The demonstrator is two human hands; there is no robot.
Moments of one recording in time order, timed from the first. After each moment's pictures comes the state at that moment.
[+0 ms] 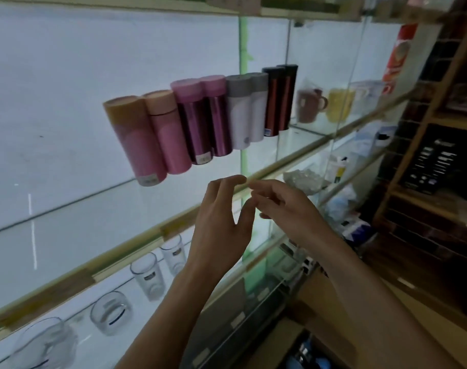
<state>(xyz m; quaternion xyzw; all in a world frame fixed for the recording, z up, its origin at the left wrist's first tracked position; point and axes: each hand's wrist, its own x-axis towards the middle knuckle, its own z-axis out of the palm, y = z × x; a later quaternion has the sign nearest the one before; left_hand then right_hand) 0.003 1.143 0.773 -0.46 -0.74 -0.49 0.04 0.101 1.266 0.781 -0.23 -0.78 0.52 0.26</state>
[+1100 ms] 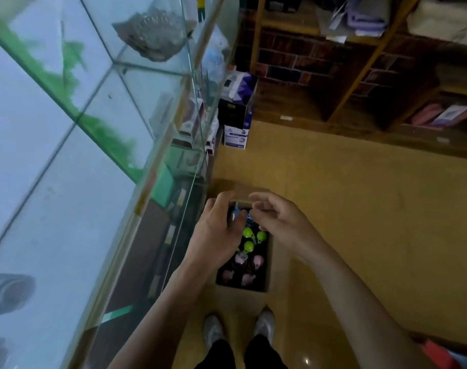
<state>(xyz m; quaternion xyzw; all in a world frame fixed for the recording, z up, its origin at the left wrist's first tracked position) 0.052 1.255 0.502 -0.60 -0.65 -0.26 -0.39 0.221 1.278 0.513 -0.61 -0.54 0.55 0.20</state>
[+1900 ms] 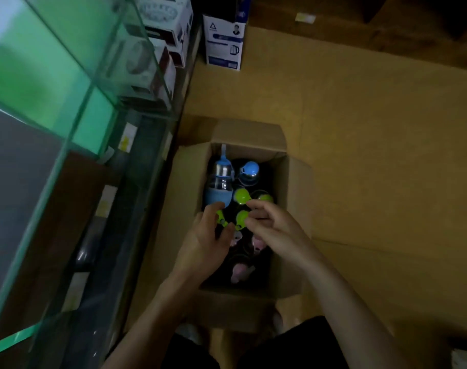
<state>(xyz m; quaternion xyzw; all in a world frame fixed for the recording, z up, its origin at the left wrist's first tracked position) 0.099 1.263 0.031 -0.53 -0.68 -0.18 -0.47 0.278 1.291 0.061 -0.64 -0.45 0.60 0.14</state>
